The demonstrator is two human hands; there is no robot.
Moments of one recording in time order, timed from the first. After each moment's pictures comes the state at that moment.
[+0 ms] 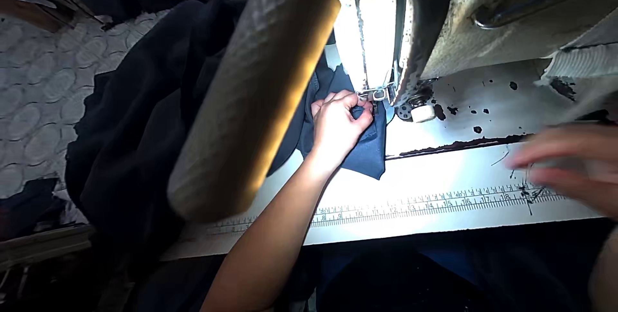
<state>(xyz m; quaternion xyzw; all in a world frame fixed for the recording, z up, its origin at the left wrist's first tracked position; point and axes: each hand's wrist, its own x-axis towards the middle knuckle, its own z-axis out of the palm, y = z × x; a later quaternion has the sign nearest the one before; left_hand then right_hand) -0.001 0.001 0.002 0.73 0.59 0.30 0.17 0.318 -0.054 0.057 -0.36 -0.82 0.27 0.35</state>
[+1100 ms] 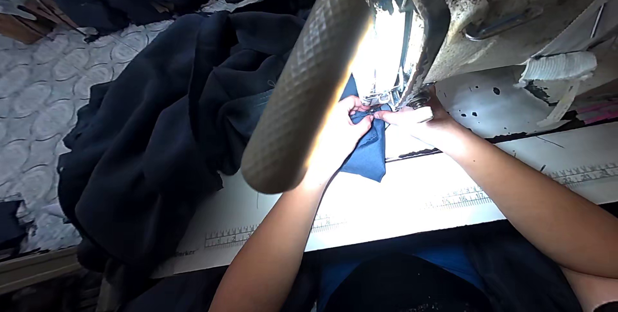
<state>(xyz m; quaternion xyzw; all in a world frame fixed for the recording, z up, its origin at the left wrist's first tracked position) -0.002 -0.006 0.018 0.71 0.57 0.33 0.25 0.175 0.045 -0.006 -0.55 -0.80 0.18 0.17</state>
